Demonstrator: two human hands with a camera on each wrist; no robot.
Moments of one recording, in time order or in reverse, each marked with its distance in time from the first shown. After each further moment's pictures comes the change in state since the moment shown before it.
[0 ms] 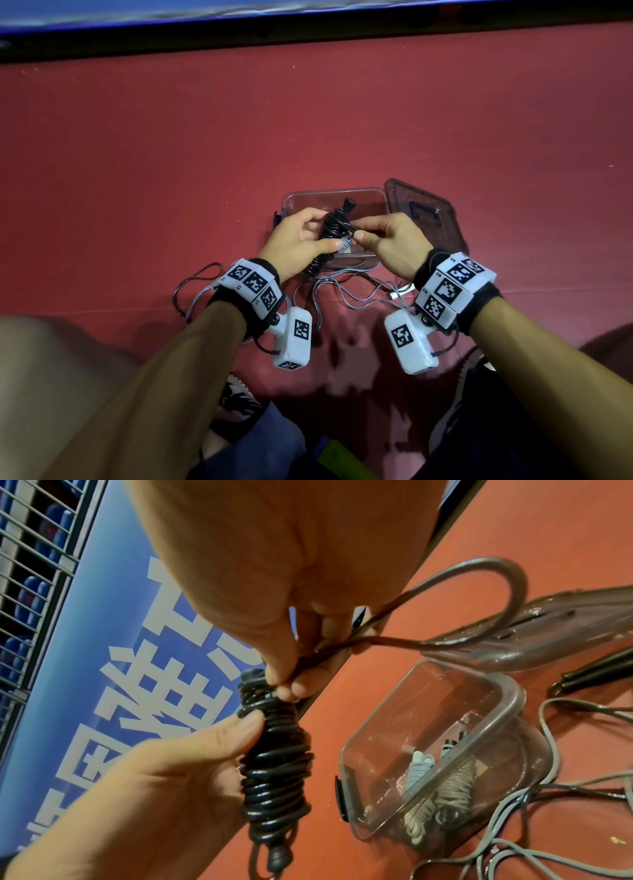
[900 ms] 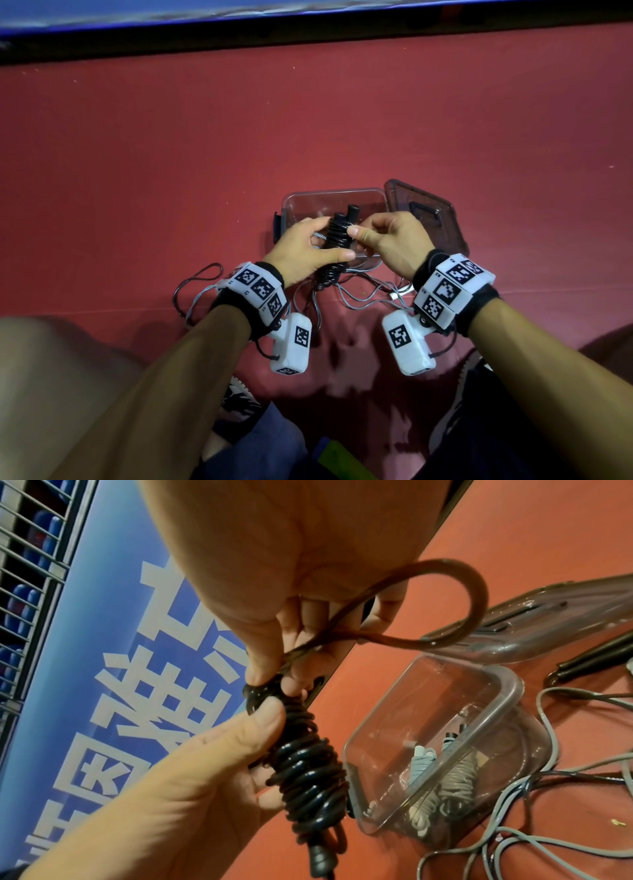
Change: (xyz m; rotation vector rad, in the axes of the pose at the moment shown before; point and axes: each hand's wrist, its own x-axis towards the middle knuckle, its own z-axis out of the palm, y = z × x) left_hand -0.004 -0.002 0.004 0.136 -0.124 0.061; right_hand 0.003 0.007 0.000 0.004 0.110 0.037
